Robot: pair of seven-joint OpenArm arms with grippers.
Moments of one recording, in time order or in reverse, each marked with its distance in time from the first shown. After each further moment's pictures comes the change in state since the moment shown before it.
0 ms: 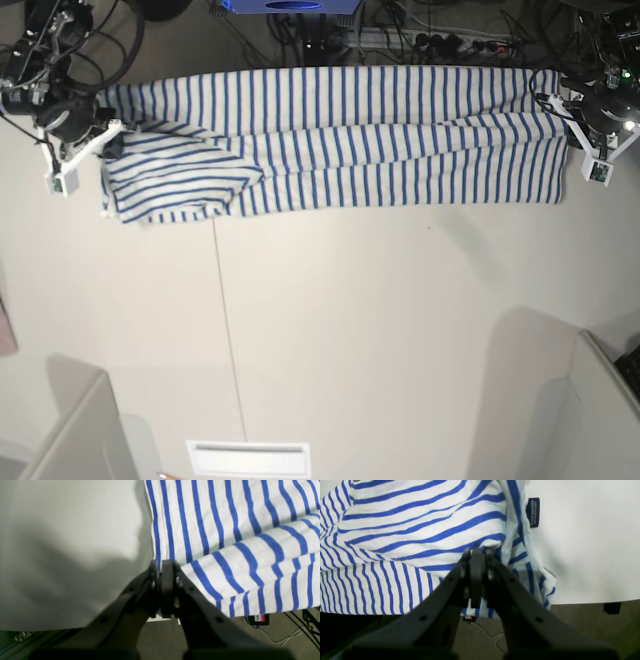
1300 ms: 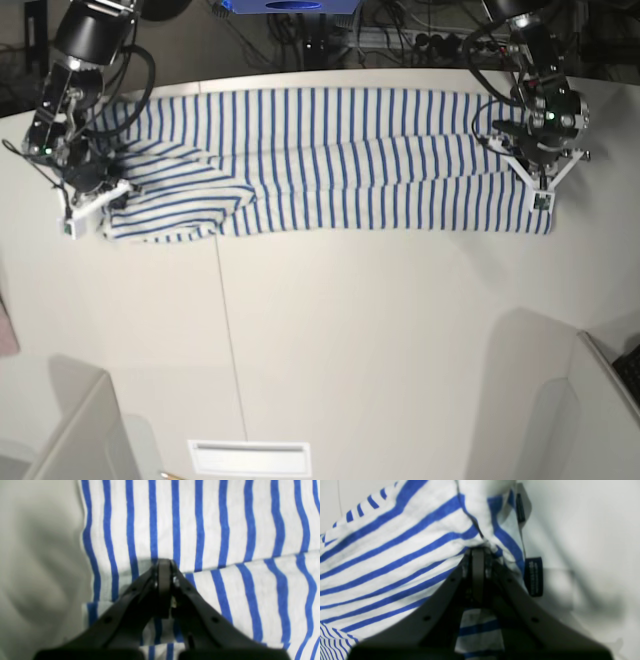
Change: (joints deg) left arm -18.6 16.4 8.6 -21.6 26.0 1.8 -16.9; right arm 19.4 0.7 -4.4 -35.0 -12.5 1.1 21.4
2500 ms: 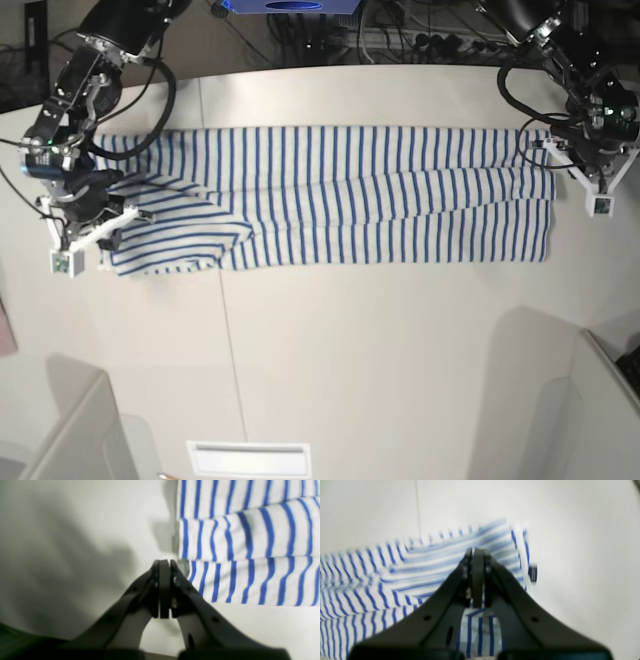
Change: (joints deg) left arm -3.8 0.7 -21.9 16.3 -9.7 -14.1 21.7; right arm -1.6 -9.3 -0.2 32.9 -7.0 -1.1 -11.5
